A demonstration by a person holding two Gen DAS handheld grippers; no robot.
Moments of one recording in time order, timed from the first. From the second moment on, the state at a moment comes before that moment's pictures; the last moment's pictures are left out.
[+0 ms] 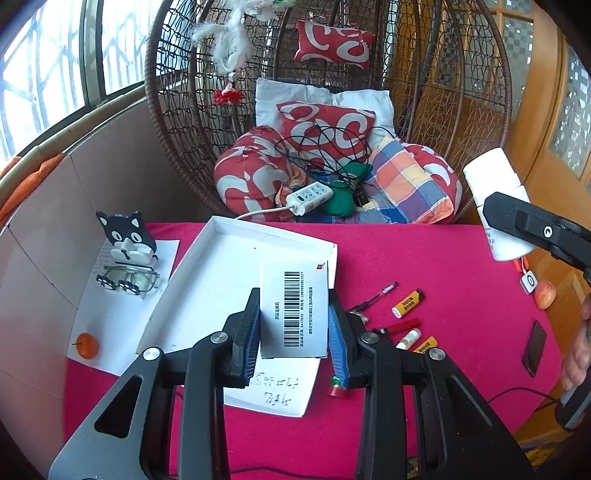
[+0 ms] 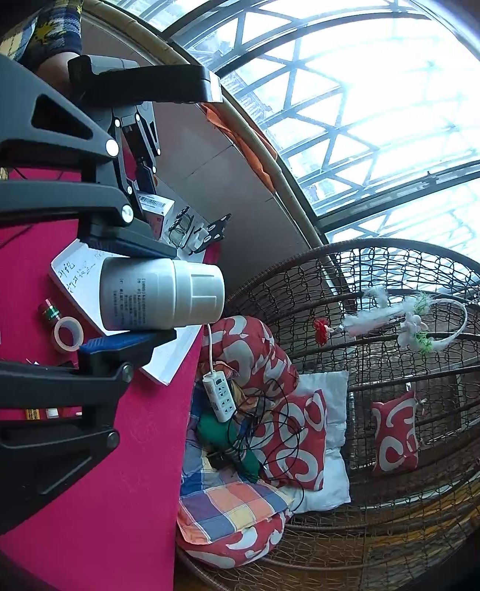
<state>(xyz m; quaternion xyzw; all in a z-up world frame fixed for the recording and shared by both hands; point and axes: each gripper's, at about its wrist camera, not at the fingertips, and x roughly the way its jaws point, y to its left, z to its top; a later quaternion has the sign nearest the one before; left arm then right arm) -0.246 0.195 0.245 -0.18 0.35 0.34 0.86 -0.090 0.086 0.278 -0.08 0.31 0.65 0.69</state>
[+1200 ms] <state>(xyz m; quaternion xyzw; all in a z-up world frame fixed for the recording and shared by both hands) -0.259 0.341 0.110 -0.31 0.46 0.35 0.76 -0.140 0.247 0.119 -0.23 0.44 0.58 0.65</state>
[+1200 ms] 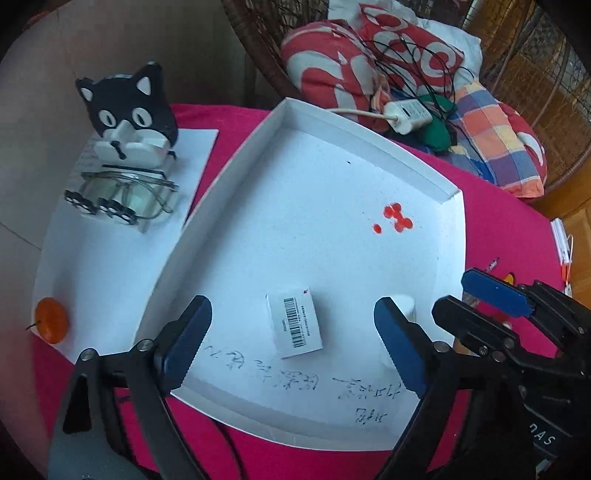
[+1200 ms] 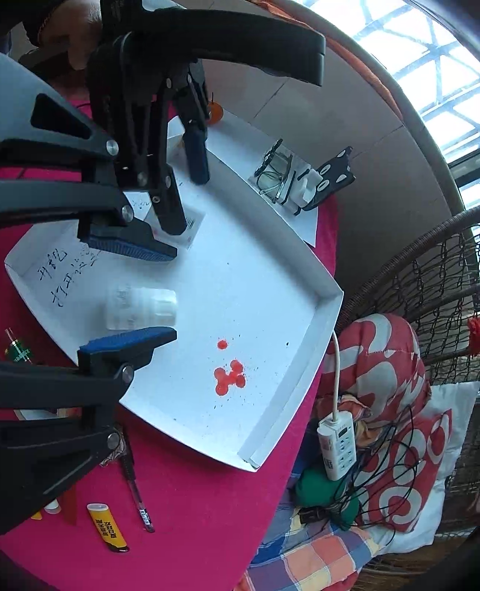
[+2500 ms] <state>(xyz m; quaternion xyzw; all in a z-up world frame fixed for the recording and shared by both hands) -0.207 0.188 0.147 -0.31 0.40 0.34 0.79 -0.023 0.086 0.188 -0.17 0.37 0.57 0.72</state>
